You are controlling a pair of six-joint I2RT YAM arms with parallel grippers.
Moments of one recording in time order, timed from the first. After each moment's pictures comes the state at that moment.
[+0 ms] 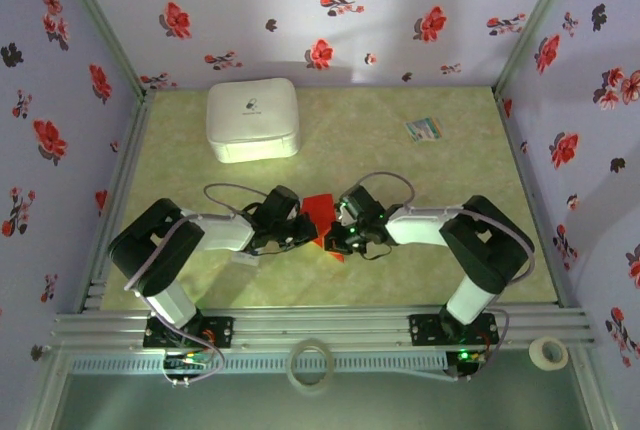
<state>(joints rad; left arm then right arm) -0.79 1.67 0.66 0.13 0.30 -1.04 0.77 1.65 0.71 -0.09 -0.47 0.82</state>
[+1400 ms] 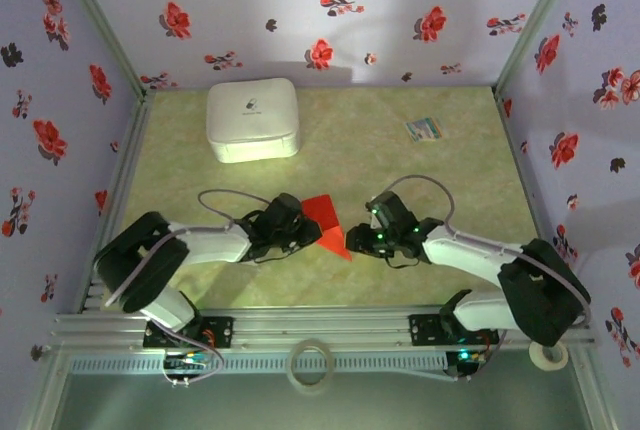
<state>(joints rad) -0.88 1.53 0.62 0.12 0.12 -1.17 0.70 1.31 0.54 -0.20 -0.31 0.82</state>
